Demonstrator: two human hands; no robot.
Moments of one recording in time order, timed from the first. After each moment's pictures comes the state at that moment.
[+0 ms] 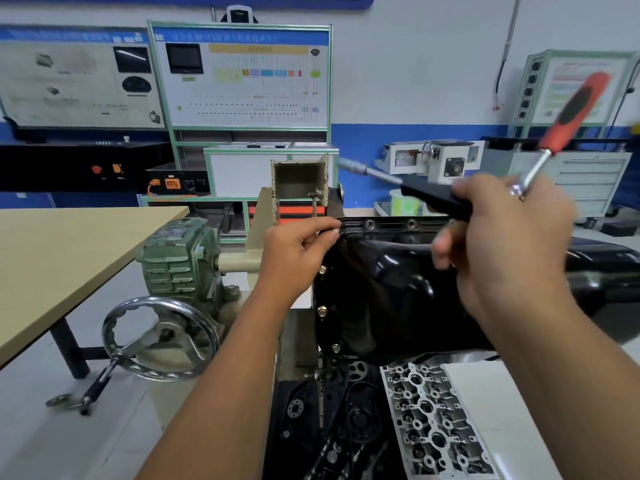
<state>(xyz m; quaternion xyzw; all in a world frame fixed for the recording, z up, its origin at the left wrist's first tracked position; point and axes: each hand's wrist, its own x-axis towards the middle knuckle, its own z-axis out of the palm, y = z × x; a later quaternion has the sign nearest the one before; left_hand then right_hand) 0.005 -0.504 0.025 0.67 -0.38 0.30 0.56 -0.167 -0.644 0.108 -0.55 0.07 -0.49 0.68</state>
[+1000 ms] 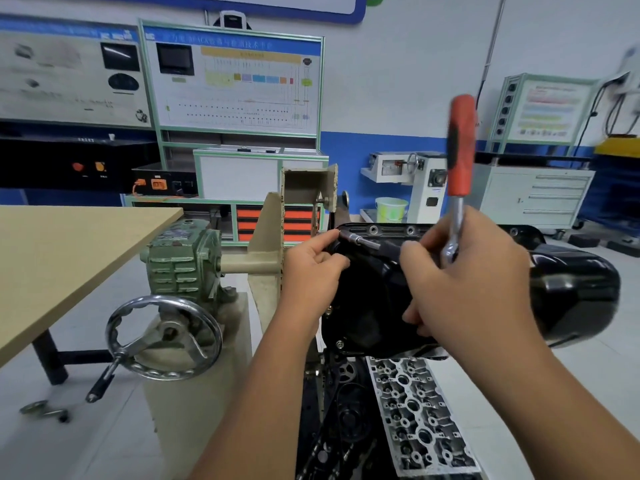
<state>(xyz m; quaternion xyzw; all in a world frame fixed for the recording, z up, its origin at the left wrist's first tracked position) -0.040 -0.512 0.022 0.59 -0.21 -0.02 0.78 -0.210 -0.587 0.095 -0.81 0.12 -0.46 0.35</state>
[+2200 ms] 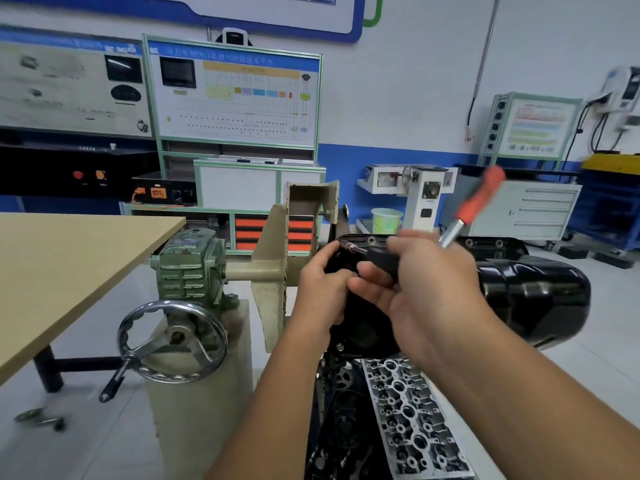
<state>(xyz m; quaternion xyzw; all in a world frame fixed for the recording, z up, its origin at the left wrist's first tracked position) -0.074 -0.504 0.031 0.58 -0.20 -0.09 0.78 -0.194 -0.542 0.119 -0.48 0.18 -0.32 0.80</state>
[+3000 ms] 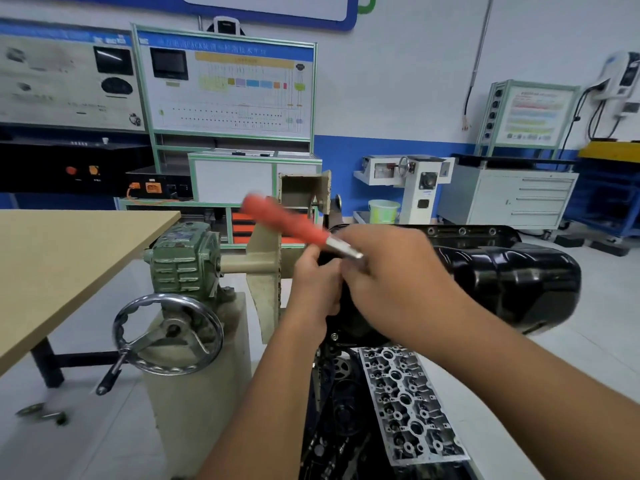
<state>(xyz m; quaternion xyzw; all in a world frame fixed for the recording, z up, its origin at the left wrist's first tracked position) -0.073 -0.514 0.027 0.54 -0.19 -0.11 0.81 -0.205 -0.564 0.112 -0.93 -0.04 -0.29 0.21</state>
